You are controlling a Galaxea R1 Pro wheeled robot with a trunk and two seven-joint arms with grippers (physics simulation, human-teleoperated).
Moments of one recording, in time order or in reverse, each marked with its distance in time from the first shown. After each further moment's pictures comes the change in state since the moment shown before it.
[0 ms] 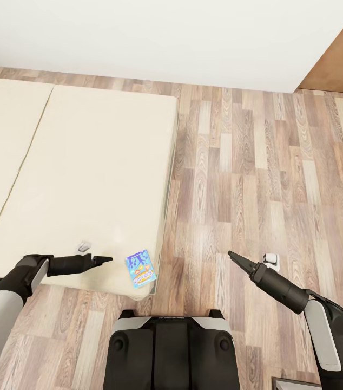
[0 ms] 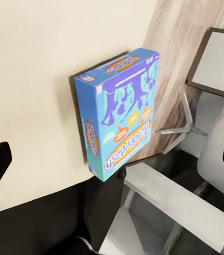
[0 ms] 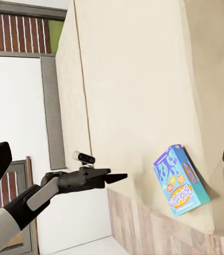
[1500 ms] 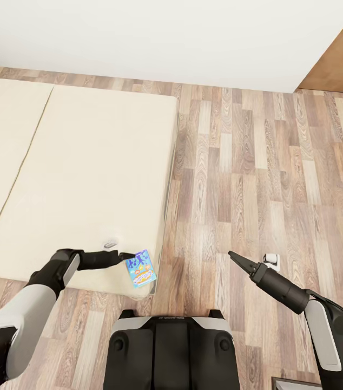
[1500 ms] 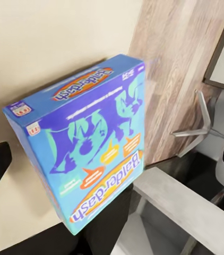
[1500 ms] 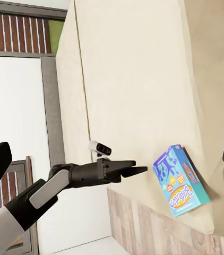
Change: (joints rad) left arm -0.021 -0.170 0.000 -0.029 -0.002 0.002 0.240; right arm 0.000 -0.001 -0.001 0.000 0.000 0.000 0.002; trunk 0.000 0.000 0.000
